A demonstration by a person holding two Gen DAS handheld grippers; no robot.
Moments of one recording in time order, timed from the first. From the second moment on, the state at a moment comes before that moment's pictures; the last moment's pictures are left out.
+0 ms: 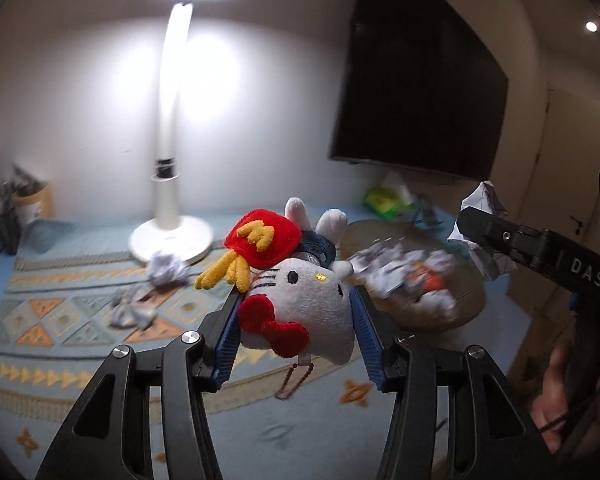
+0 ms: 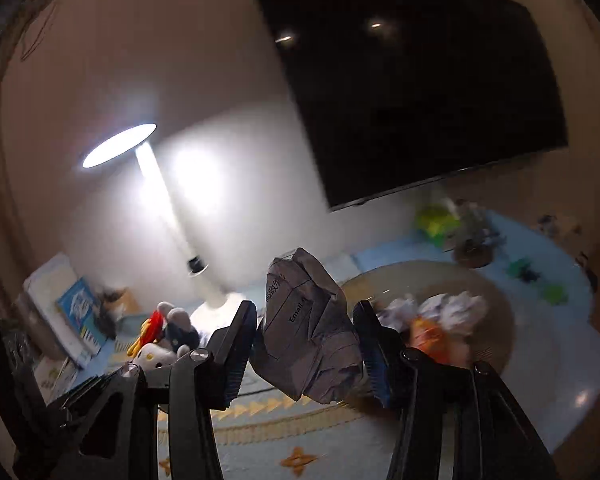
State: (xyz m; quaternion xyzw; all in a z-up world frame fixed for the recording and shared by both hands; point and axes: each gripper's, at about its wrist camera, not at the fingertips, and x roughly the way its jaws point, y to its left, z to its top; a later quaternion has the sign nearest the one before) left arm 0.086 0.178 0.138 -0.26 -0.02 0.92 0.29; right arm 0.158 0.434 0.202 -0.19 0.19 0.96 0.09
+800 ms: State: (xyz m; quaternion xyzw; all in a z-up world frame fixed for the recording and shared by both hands) left arm 0.064 0.133 0.107 -0.27 -0.02 0.94 0.22; right arm 0.125 0.410 0.147 -0.25 0.20 0.95 0.00
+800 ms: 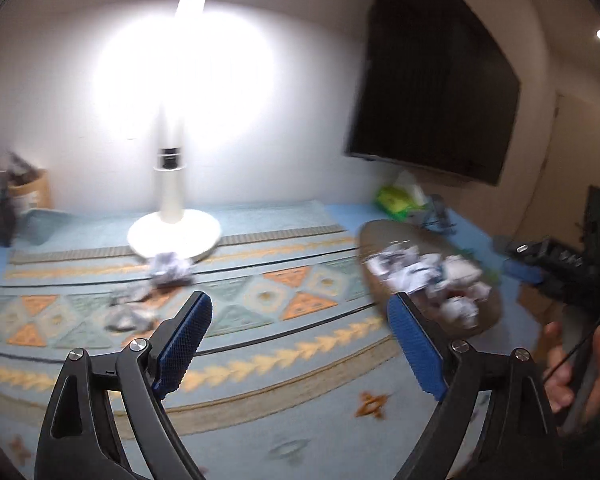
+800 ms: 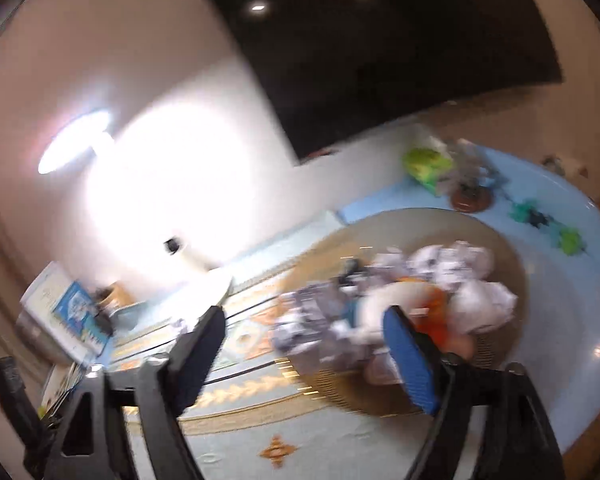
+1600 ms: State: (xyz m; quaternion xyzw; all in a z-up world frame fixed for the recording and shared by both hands) left arm 0.042 -0.031 0.008 -0.35 -0.13 0.93 0.07; right arm 0.030 0.230 0.031 -0.37 0.03 0.93 -0.02
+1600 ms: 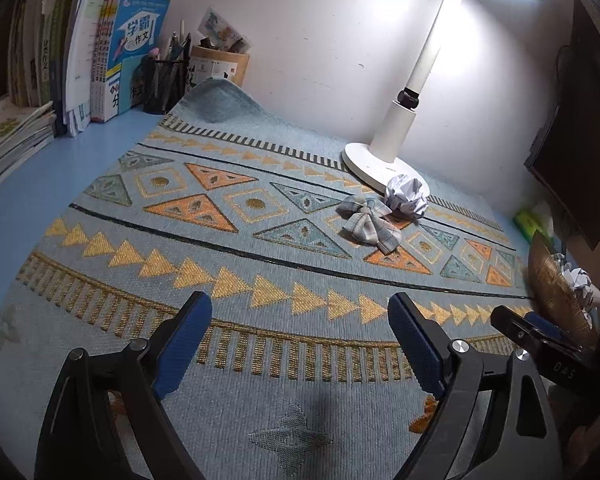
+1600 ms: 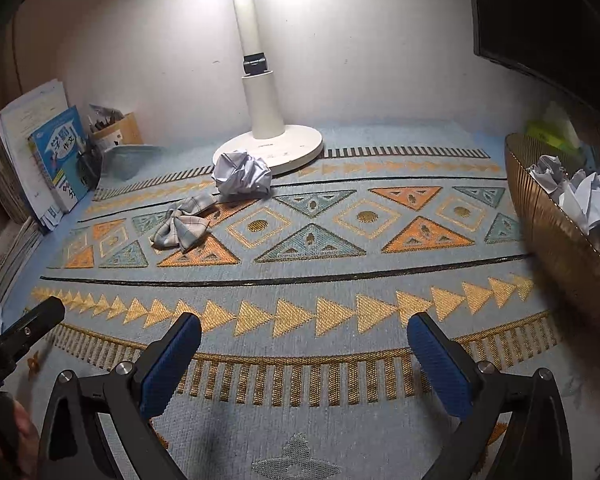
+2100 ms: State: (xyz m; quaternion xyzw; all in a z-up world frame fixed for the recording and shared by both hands) left arm 0.043 -0.018 0.008 -0.35 -0.11 0.92 0.11; right arm 0.050 0.212 0.042 -0.32 -0.04 0.95 0.00
